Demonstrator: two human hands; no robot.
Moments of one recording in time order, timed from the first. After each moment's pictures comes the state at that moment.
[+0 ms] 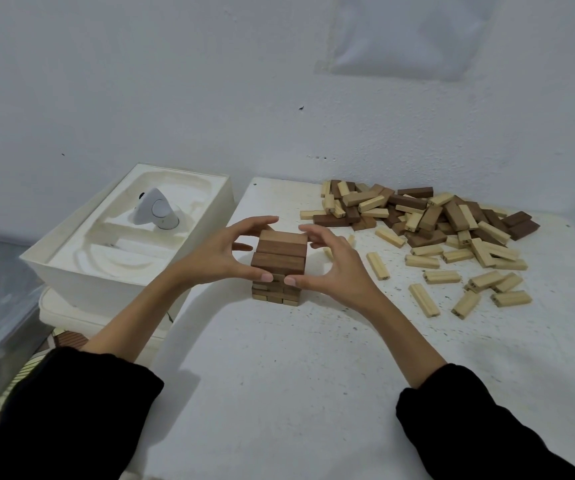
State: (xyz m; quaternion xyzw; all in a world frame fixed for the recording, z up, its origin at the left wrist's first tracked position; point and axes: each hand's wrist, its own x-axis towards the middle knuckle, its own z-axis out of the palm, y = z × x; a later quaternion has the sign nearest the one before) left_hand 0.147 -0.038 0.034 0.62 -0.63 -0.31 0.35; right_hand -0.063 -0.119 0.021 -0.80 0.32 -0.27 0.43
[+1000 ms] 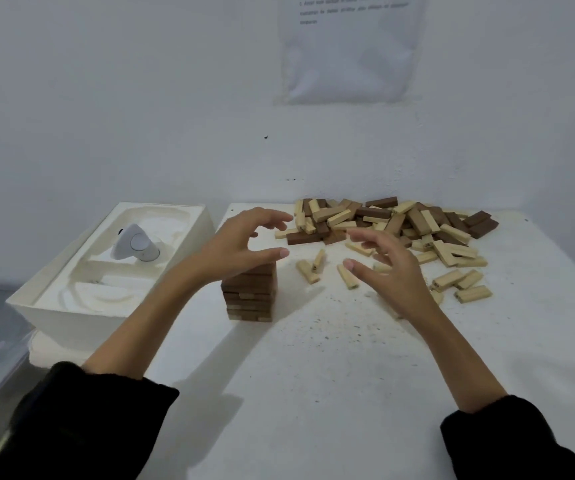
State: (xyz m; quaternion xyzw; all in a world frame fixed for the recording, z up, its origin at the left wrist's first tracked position) left_hand 0.077 -0.065 0.098 0.61 -0.70 -0.17 0.31; right_hand -0.162 -0.140 0.040 -0.76 0.32 -0.42 0.38
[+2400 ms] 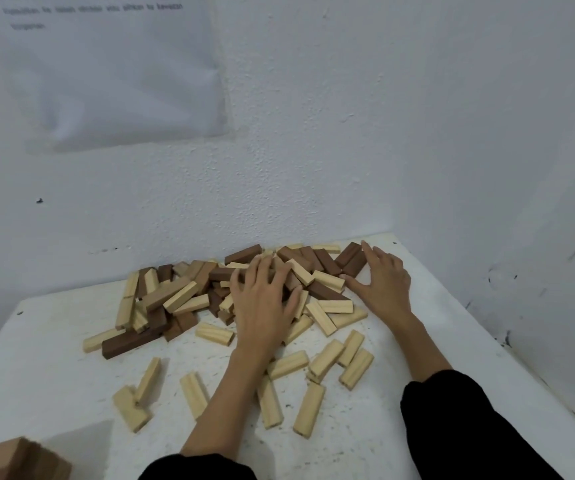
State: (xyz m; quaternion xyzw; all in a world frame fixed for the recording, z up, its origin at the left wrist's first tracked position) left_hand -0.109 -0.302 -0.037 0.65 -0.70 0.14 0.27; right_hand -0.311 -0.354 -0.040 -0.69 0.67 -0.27 0.09
